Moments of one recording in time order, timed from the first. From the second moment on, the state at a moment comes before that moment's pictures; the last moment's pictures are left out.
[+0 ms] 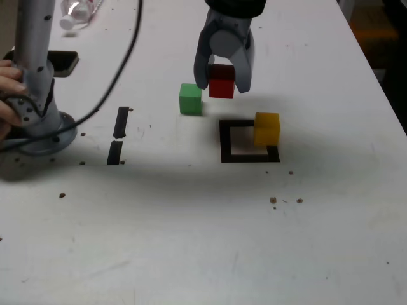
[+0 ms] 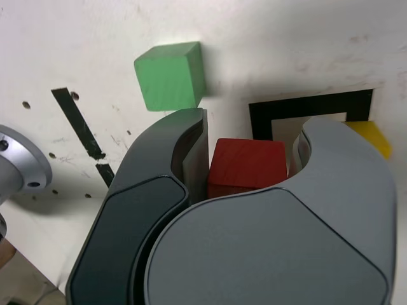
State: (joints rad) arm 0.07 1.95 -1.56 1.37 0.00 0.26
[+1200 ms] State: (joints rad) arm -0.03 2.07 -1.50 1.31 -0.15 0.17
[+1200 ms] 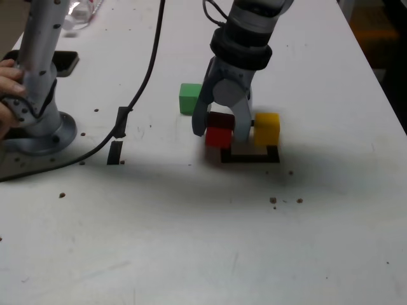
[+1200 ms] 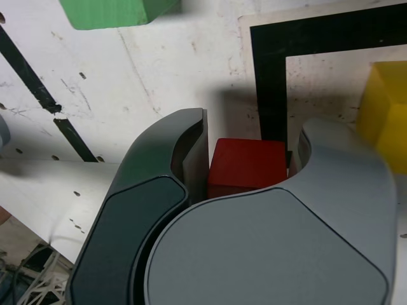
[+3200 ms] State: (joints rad) arm -0.03 1.99 -1.54 1.23 -0.04 0.18
